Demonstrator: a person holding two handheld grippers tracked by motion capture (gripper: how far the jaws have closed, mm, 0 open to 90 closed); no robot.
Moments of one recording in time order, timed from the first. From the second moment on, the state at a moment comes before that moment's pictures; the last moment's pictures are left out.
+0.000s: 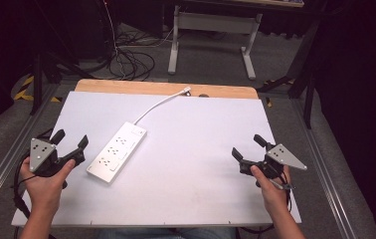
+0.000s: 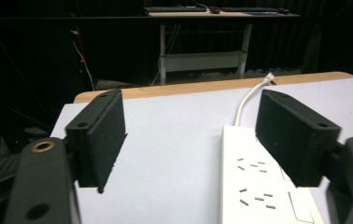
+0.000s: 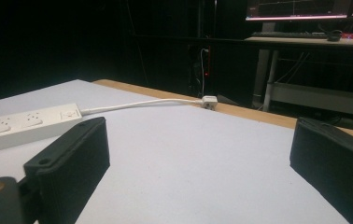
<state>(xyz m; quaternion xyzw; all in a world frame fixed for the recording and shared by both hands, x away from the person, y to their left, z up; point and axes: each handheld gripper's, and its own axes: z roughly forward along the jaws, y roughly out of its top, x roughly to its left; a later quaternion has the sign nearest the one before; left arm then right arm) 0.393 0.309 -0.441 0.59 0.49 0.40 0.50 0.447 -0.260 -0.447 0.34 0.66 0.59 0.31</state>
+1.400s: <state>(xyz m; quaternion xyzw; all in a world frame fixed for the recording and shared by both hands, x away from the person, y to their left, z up) 0.394 0.308 -0.444 0.60 0.48 0.40 0.50 0.446 -0.262 -0.447 0.34 0.66 0.59 0.31</state>
